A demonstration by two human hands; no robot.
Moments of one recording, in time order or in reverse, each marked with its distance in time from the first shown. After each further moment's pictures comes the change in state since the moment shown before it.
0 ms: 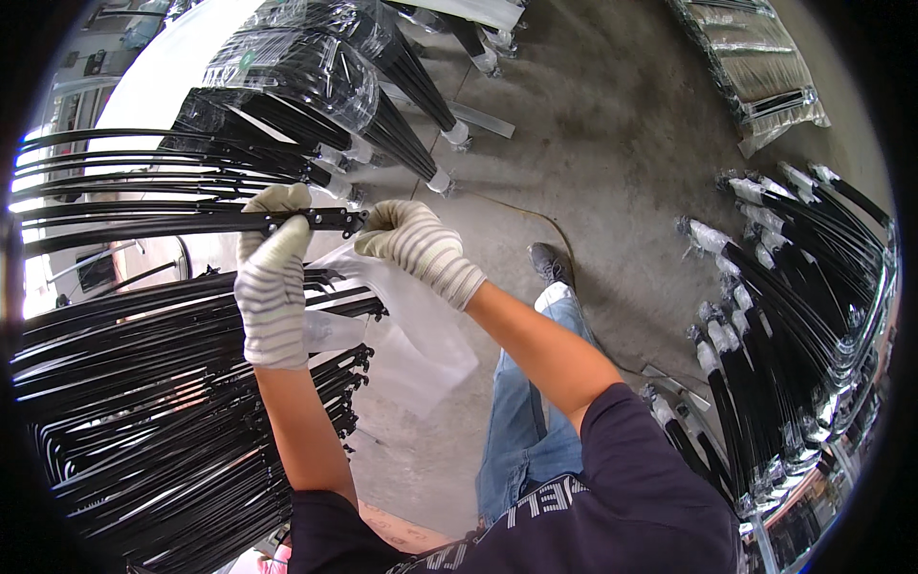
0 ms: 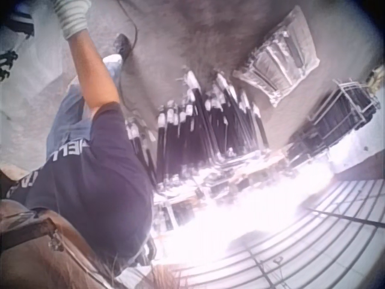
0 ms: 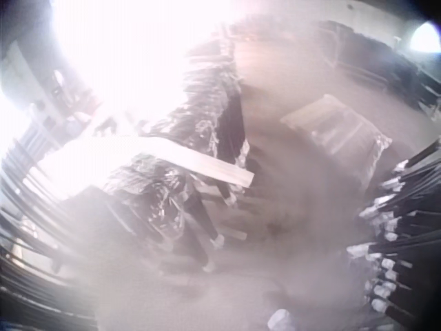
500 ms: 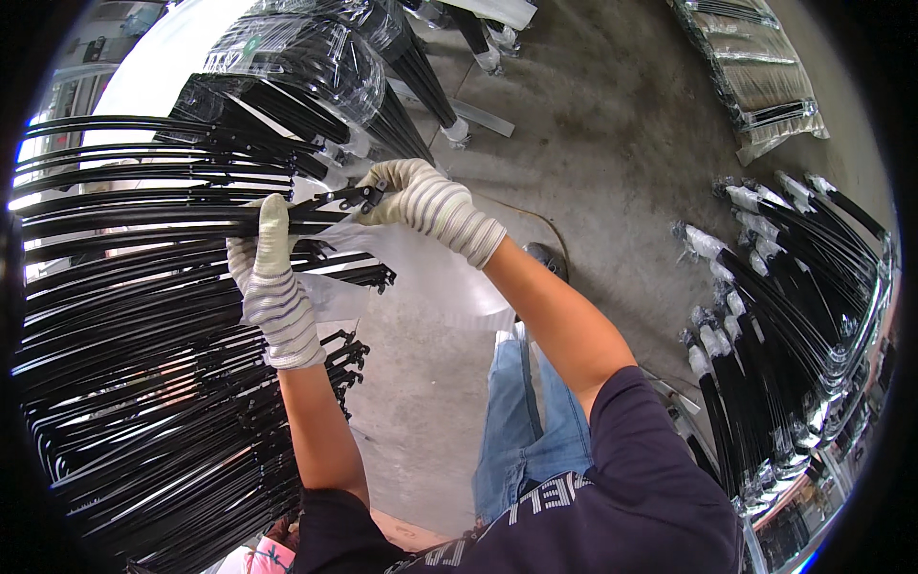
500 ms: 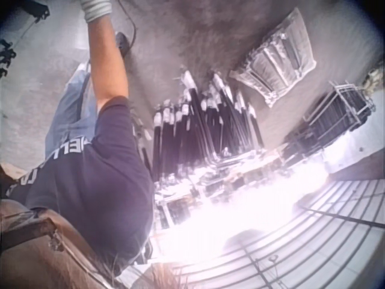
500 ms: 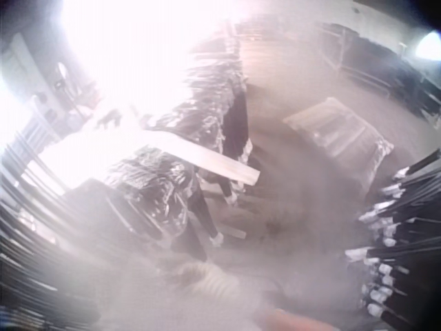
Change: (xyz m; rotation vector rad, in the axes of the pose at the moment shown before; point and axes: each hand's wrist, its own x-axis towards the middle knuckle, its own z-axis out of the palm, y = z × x) left_hand -0.004 -0.011 0.002 0.096 0.295 0.170; right_hand 0.033 -0.020 -0.018 -0.087 -0.209 -0.094
